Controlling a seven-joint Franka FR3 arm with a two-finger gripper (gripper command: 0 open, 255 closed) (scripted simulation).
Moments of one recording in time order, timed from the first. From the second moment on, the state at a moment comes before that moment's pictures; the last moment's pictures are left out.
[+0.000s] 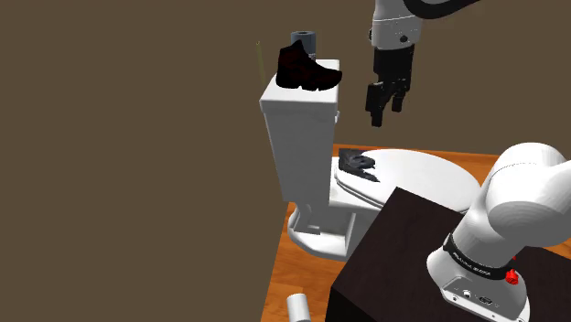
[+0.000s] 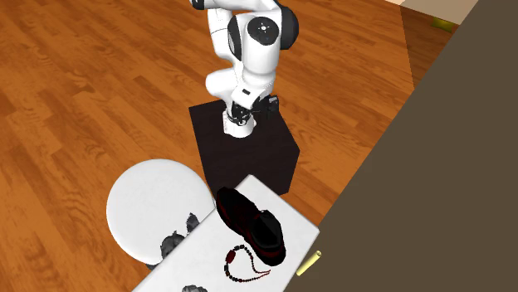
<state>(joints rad) -0.02 -0.76 0.01 -2.42 -0.03 1.54 0.12</state>
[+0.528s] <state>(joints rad) -0.02 -0.59 -0.07 -2.27 -0.07 1.62 -0.02</state>
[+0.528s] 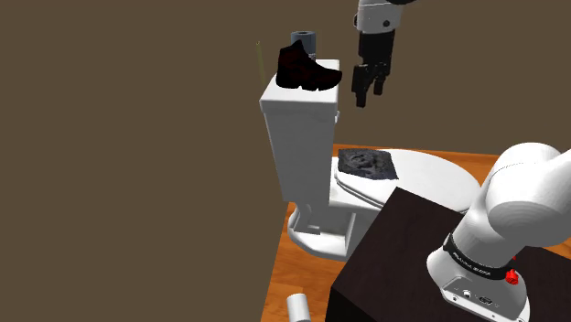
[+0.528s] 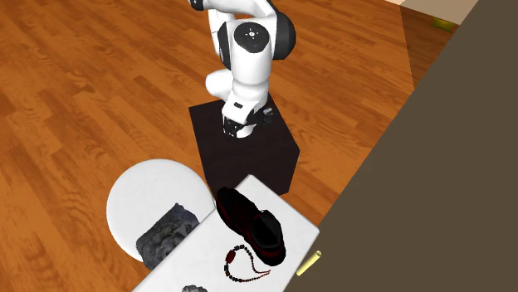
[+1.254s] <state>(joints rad) 0.00 -0.24 -0.18 -1.90 -0.04 1.70 -0.27</state>
